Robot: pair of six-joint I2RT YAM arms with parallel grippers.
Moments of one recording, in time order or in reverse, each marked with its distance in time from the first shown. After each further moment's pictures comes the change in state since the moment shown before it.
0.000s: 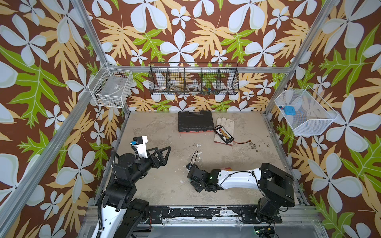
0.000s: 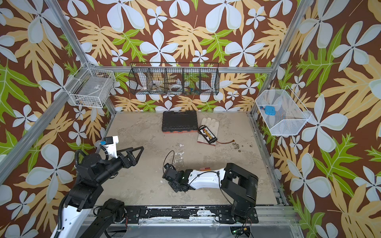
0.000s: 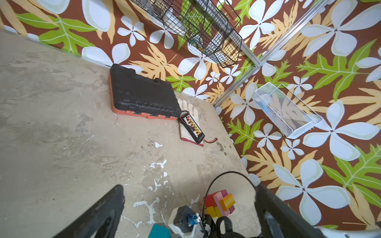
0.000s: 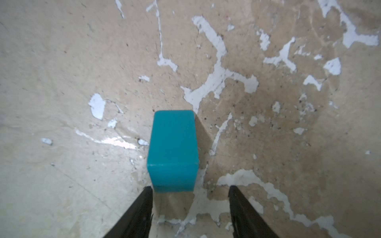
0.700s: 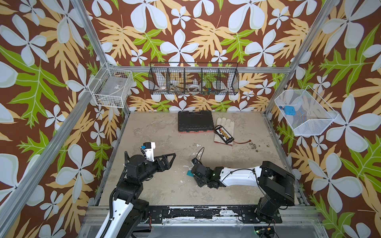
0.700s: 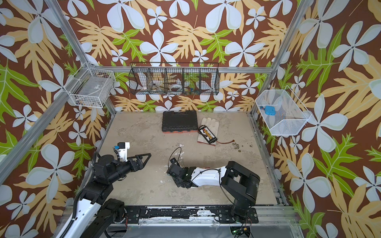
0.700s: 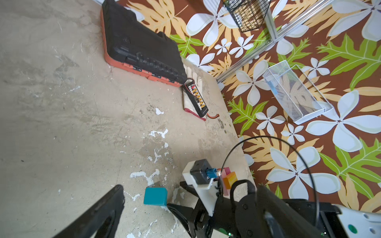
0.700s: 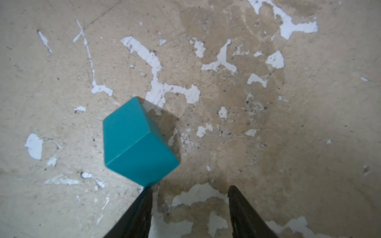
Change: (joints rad) left arm 0.000 0.007 -0.285 0.159 0.105 -0.105; right arm -0.091 -0.007 -0.042 0.066 0.048 0.075
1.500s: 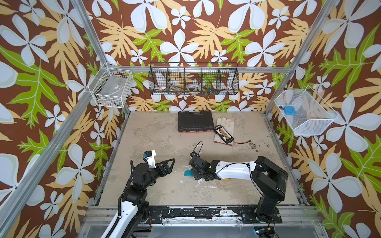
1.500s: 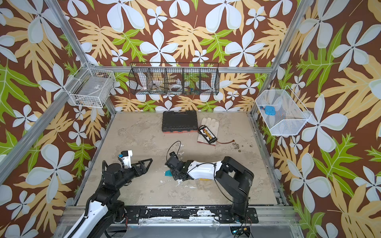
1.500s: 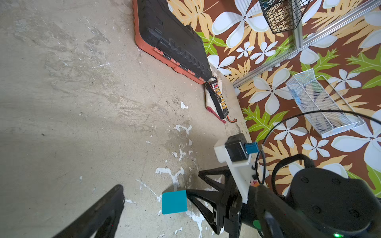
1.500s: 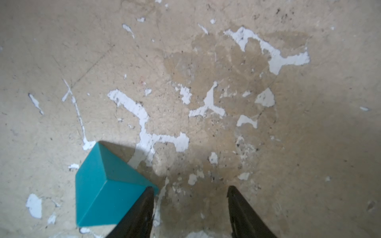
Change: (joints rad) left arm 0.000 -0.045 -0.275 0.242 -0.092 -0.057; right arm -0.069 0.098 0.139 -0.022 -0.050 0.018
